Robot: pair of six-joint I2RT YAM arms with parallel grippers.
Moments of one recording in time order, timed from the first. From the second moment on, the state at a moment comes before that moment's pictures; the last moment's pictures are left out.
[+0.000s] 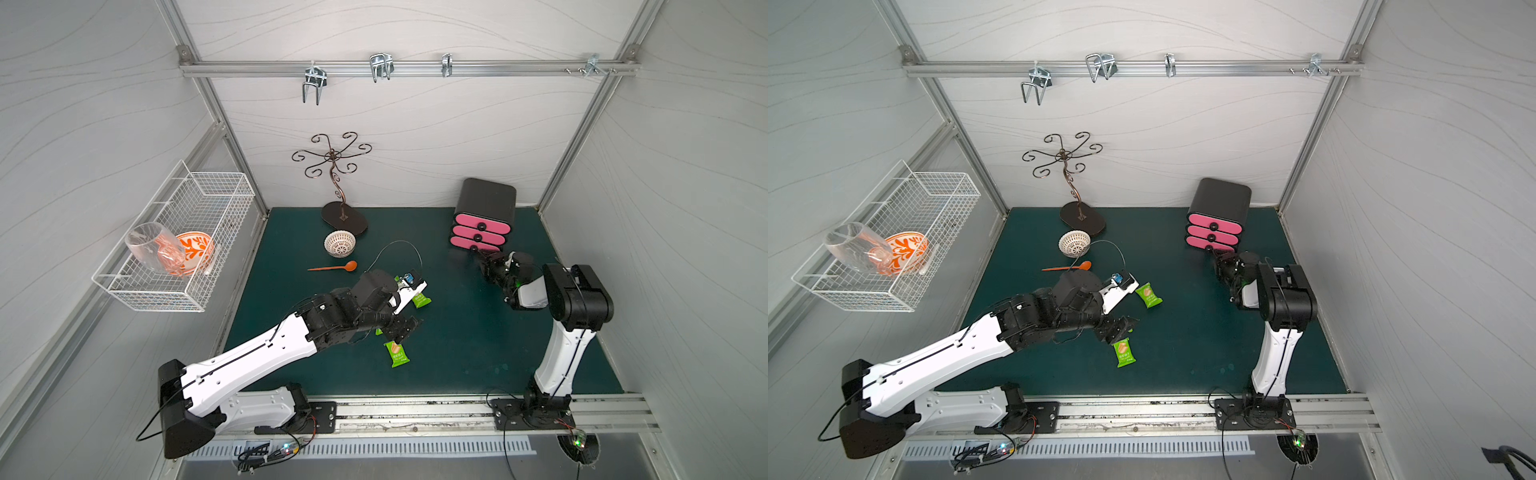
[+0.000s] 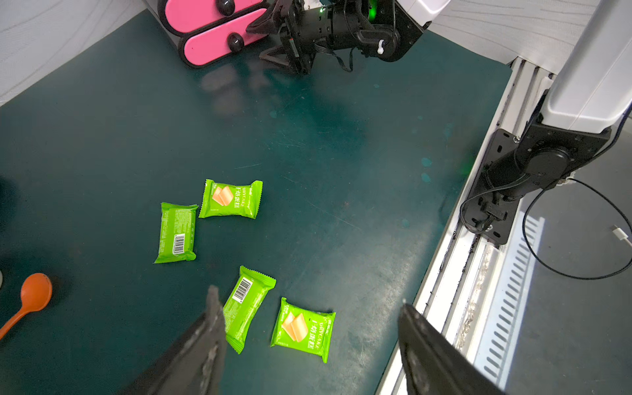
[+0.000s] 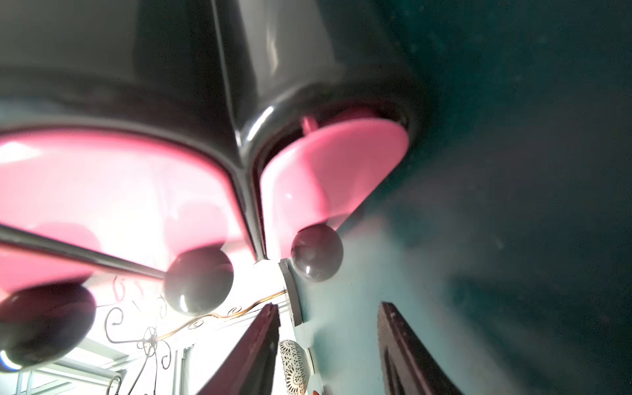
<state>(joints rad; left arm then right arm) -0.97 1.14 1.09 -0.68 0.03 -0.05 0.03 1.99 0.73 0.90 -0.40 1.40</state>
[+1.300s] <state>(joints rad) -0.97 1.09 1.04 -0.65 -0.05 0.00 0.11 2.13 0.89 0.91 -0.28 1.41</state>
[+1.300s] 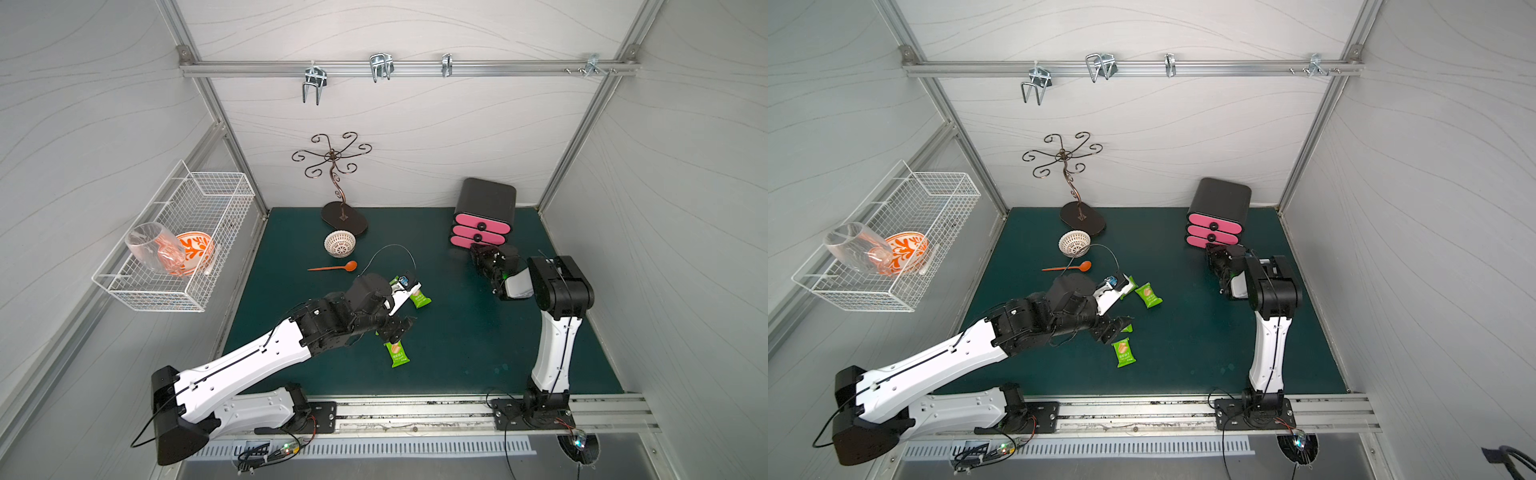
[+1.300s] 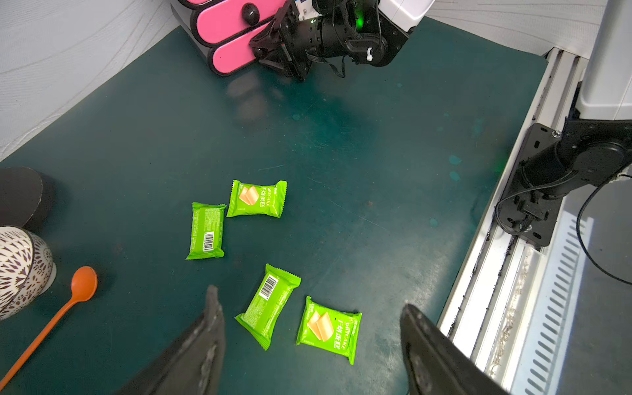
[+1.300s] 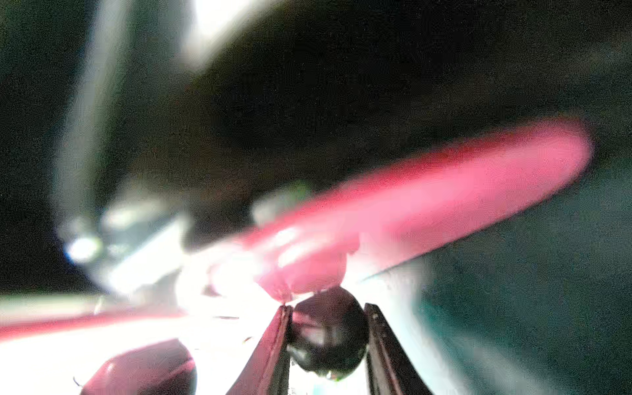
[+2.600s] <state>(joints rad) -1.00 1.06 0.97 -0.60 -0.07 -0.01 0.27 1.65 0.52 0.58 -0.22 1.27</state>
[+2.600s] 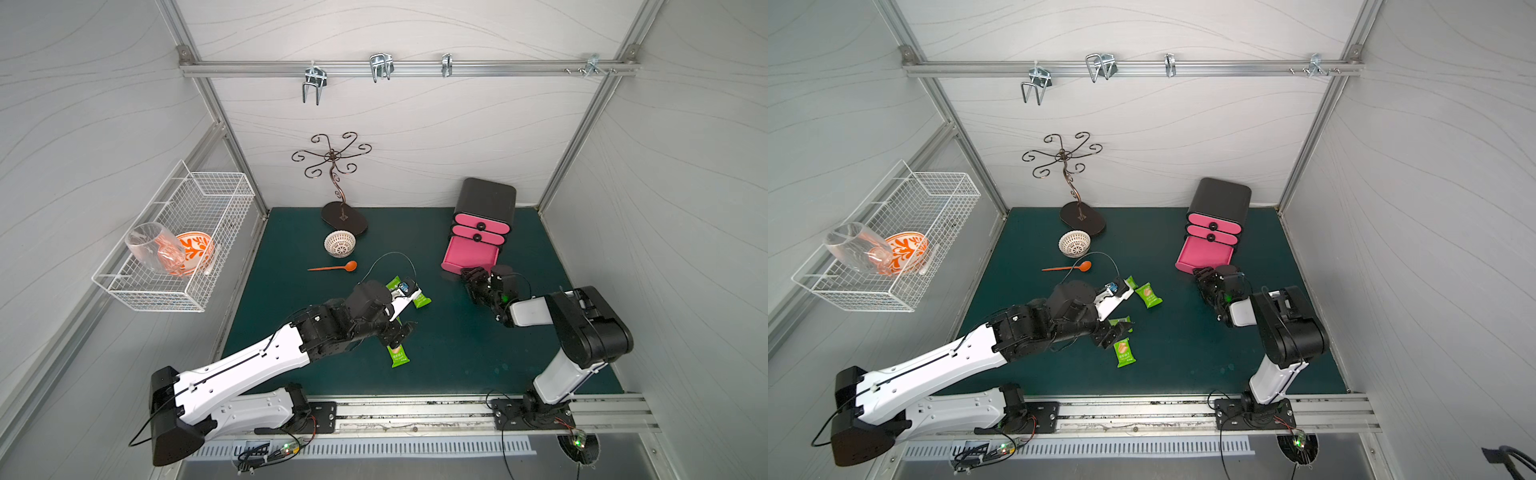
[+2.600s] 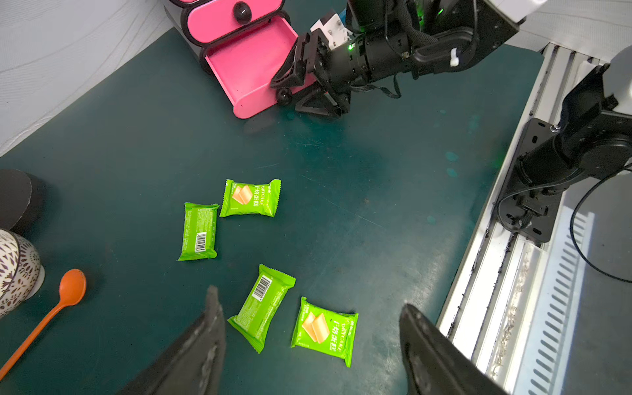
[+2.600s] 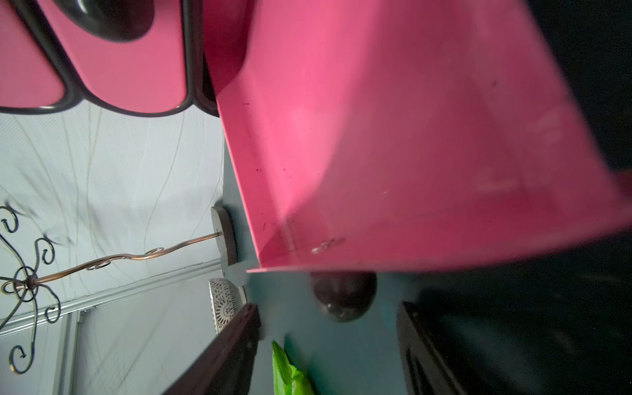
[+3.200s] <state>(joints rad) -1.01 1.07 0.97 -0.60 -0.10 -0.06 0.49 1.28 0.84 -0.21 -0.20 0.75</state>
